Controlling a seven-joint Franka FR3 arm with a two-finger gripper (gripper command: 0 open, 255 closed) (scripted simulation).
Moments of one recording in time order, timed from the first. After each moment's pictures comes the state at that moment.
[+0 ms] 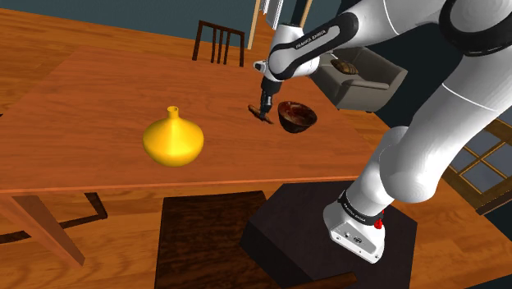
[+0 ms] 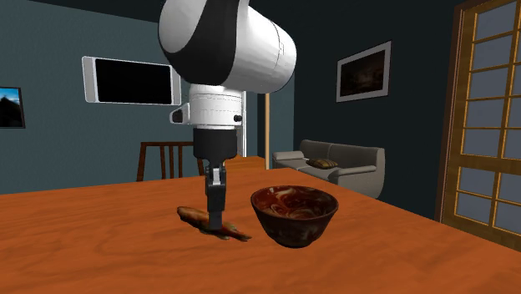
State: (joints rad) arm 0.23 -0.02 -0.38 -2.39 0.01 2.41 -0.90
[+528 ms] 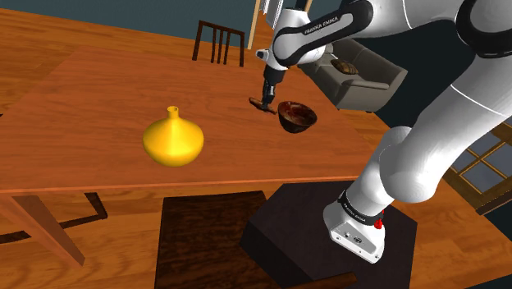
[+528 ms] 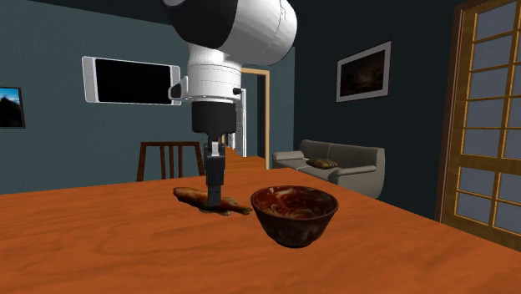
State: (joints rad) arm 0.22 -0.09 -0.37 -2.35 -0.02 2.29 -0.88
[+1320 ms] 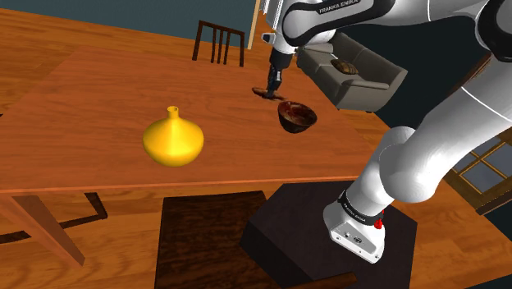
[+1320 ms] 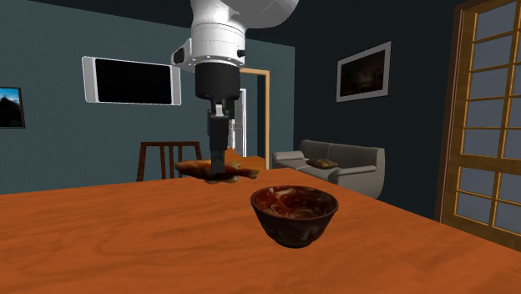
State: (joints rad) arm 0.22 -0.19 -0.37 -2.28 -0.06 2.14 -0.86
